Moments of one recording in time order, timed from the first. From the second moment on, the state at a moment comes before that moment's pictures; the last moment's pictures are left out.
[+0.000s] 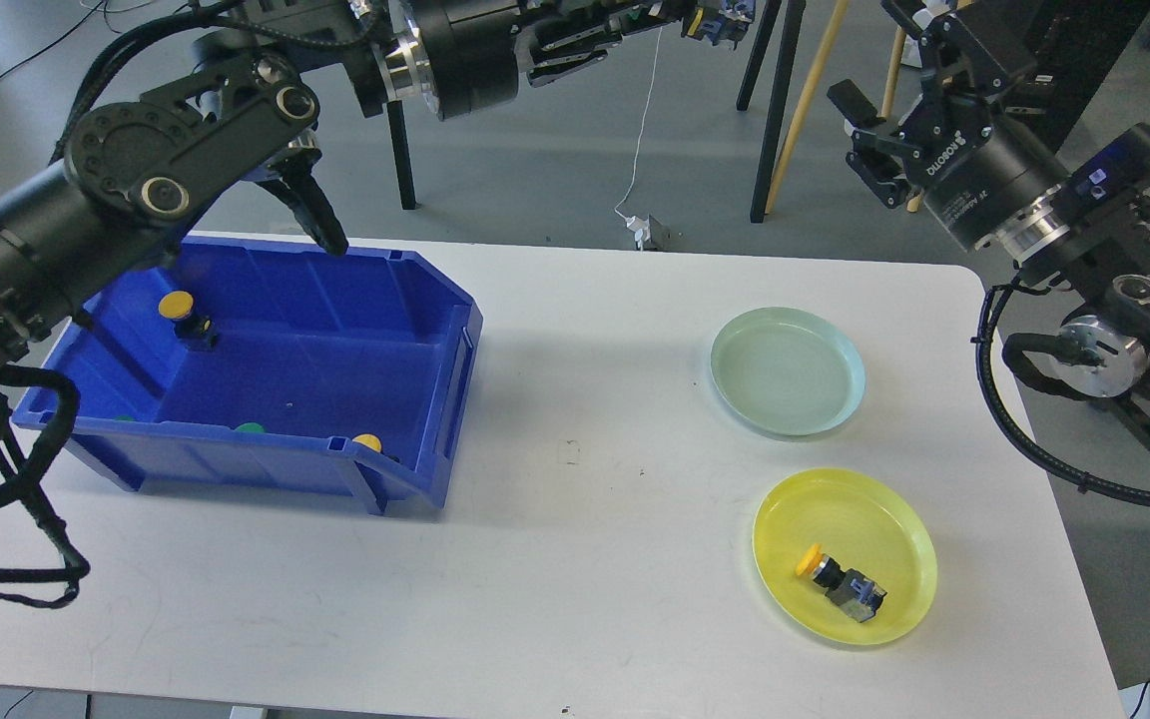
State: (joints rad) left arm -1.31 0.24 -0.39 -0.79 0.89 -0.49 -0.48; right arm 0.77 -0.59 0.67 1.21 -0.46 0.19 0.49
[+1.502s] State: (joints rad) left arm -1.35 0.14 -0.39 -0.71 0.89 -0.49 -0.47; right arm 0.85 -0.44 0.66 1.23 -0.47 0.18 0.48
